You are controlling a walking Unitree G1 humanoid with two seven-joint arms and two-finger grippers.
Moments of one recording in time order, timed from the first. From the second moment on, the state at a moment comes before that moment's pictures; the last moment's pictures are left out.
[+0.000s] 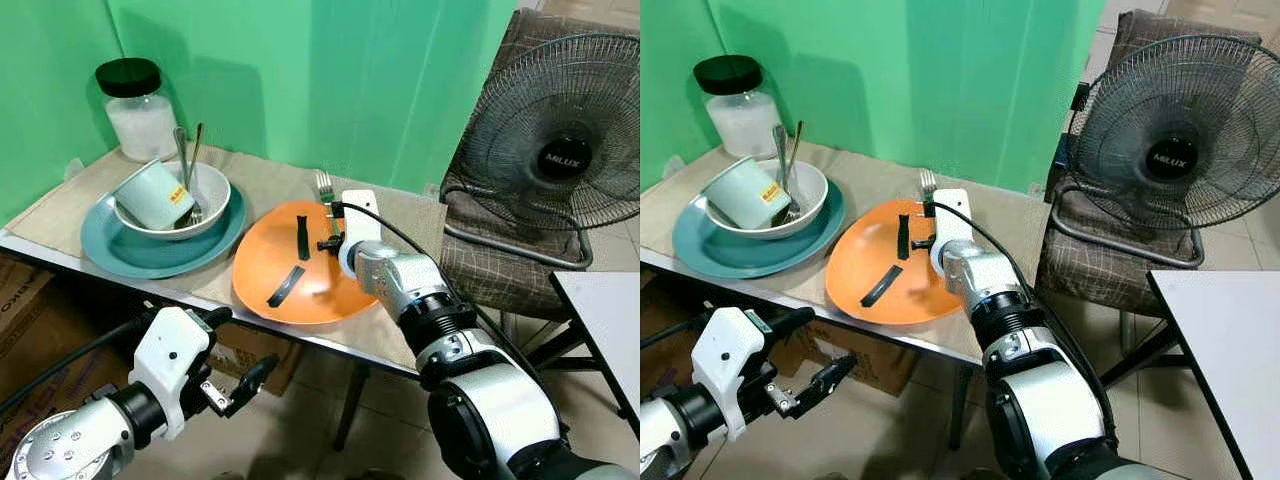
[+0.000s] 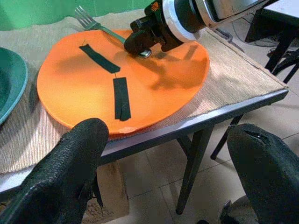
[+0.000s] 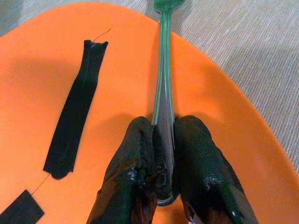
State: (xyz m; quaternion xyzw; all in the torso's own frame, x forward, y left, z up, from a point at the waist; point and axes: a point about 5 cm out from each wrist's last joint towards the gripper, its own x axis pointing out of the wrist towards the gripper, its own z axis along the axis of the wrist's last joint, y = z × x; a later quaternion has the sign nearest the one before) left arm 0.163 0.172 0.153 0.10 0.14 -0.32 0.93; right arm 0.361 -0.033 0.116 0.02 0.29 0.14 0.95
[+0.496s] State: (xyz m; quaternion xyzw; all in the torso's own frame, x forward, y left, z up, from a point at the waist) left arm 0.168 0.172 0.156 0.11 0.12 -0.32 0.94; right arm 0.338 -0.072 0.137 0.09 0.20 0.20 0.95
